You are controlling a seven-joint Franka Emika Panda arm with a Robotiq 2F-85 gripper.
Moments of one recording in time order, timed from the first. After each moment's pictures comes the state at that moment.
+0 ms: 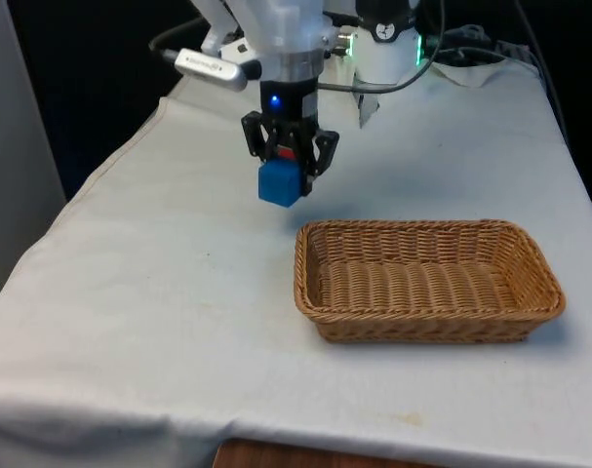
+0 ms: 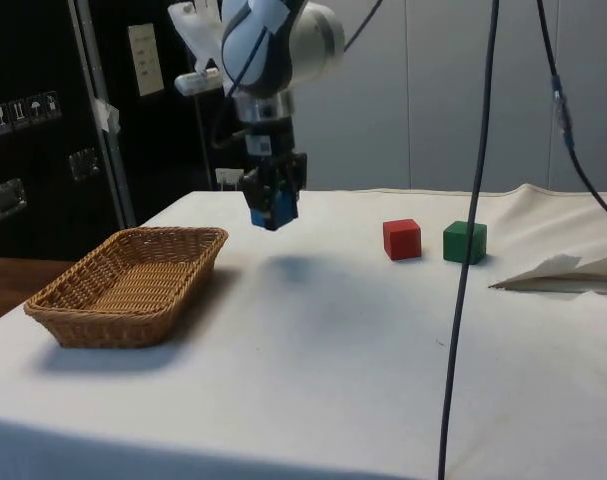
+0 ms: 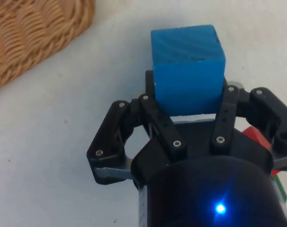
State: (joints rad) arm 0.30 0.48 -0.49 -2.06 0.27 2.48 -0.03
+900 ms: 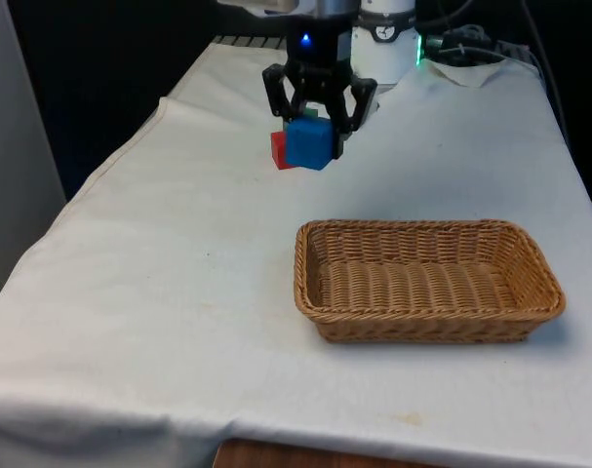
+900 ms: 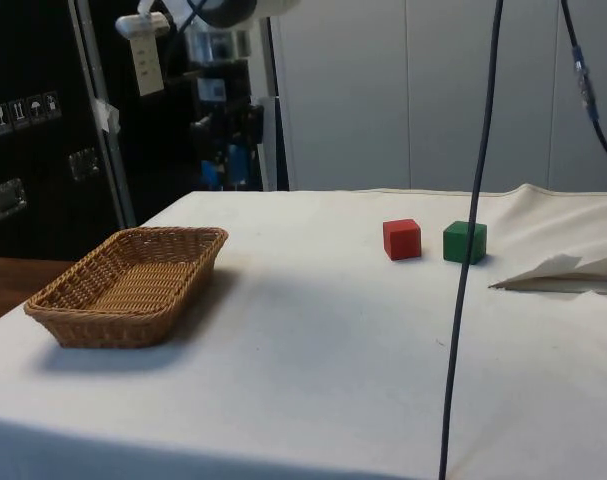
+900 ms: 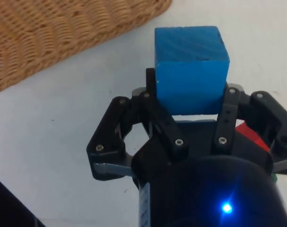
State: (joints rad) arm 0.33 0.39 -0.46 -1.93 0.19 2.32 0.04
